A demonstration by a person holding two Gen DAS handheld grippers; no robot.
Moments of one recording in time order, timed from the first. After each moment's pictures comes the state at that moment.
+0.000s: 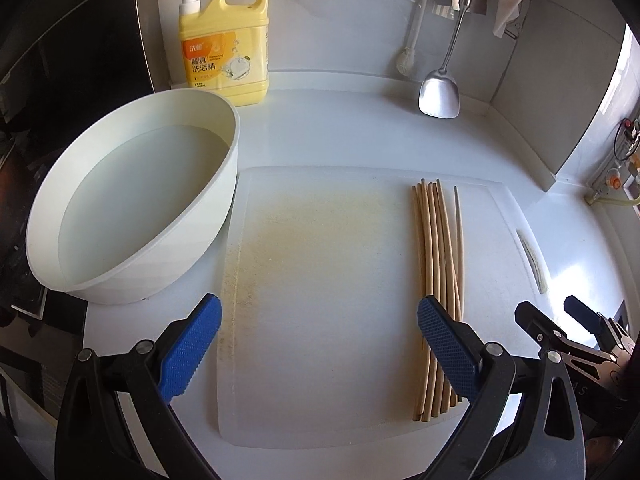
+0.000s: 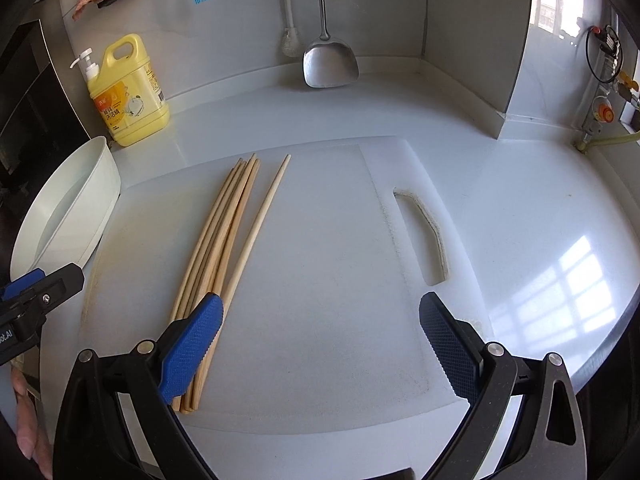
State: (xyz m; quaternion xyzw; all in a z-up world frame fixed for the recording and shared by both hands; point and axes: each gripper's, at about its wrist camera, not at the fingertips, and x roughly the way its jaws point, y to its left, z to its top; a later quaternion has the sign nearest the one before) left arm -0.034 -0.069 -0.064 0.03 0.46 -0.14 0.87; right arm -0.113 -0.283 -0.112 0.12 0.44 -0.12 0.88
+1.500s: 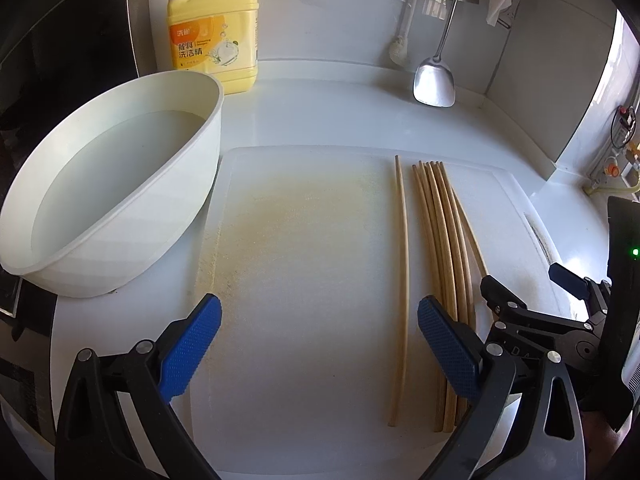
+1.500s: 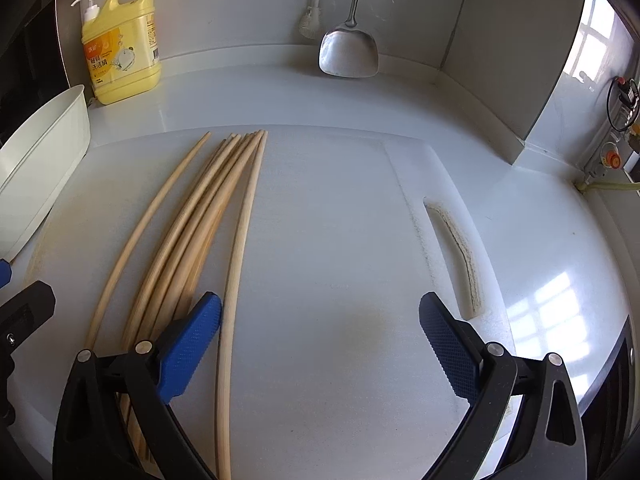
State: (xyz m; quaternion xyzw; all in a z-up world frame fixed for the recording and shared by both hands) left arm -0.033 -0.074 -0.103 0.03 0.45 -0.16 0.88; right arm -0.073 -0.264 -0.147 0.02 0.45 -0.15 0.88
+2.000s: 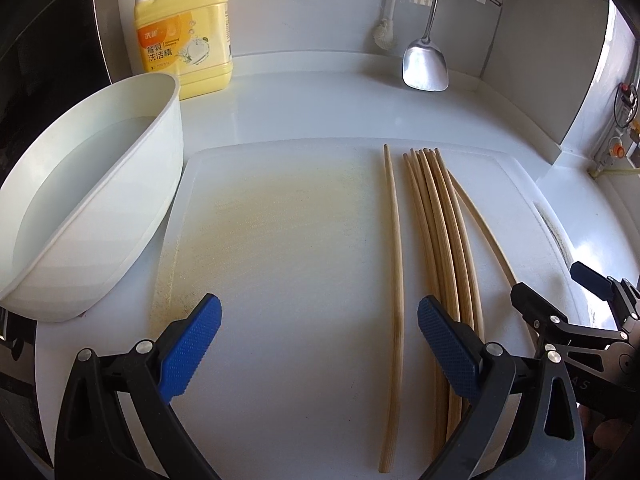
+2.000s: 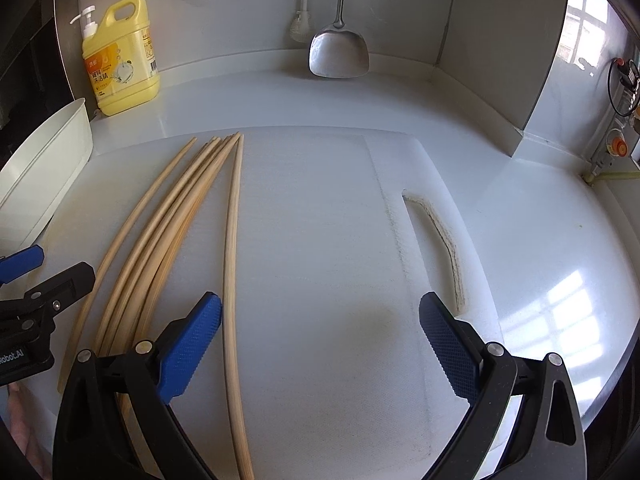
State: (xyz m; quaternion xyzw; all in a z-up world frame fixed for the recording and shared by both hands) left arm -0.018 -0.102 -0.125 0.06 0.45 -0.17 0.87; right arm -0.086 -0.288 -0.148 0.04 0.43 -0.13 0.89
